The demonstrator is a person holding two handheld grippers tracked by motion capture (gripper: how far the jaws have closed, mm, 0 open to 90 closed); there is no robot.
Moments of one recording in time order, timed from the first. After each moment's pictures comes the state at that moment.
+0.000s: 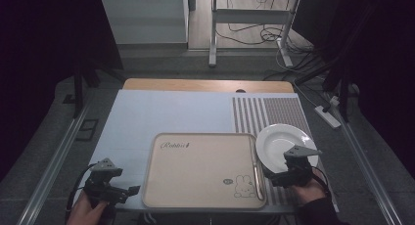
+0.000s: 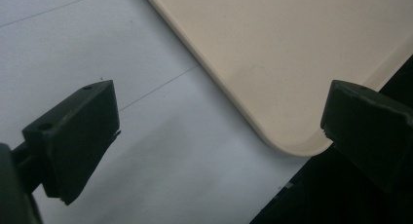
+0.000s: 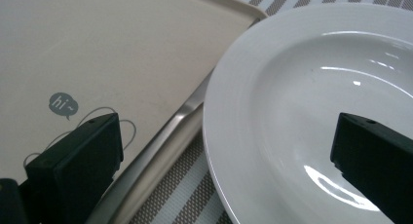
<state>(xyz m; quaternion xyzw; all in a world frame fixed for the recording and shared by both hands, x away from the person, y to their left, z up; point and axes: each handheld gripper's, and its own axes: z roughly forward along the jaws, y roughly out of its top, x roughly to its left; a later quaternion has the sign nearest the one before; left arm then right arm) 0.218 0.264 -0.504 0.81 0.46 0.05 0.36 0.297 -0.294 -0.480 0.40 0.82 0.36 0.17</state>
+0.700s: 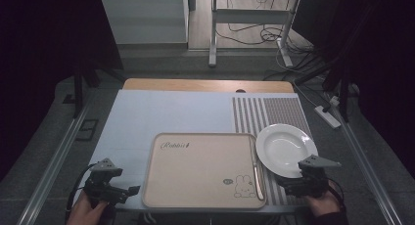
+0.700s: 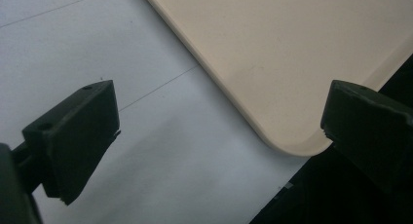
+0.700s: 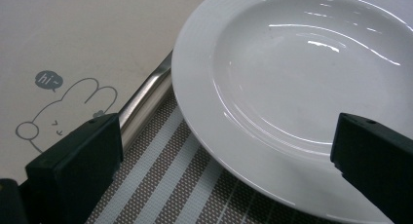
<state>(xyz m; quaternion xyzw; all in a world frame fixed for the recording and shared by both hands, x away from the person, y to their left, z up) 0.217 0.264 -0.504 0.81 0.46 0.05 0.36 0.270 -0.328 -0.480 0.44 0.80 0.36 0.18</state>
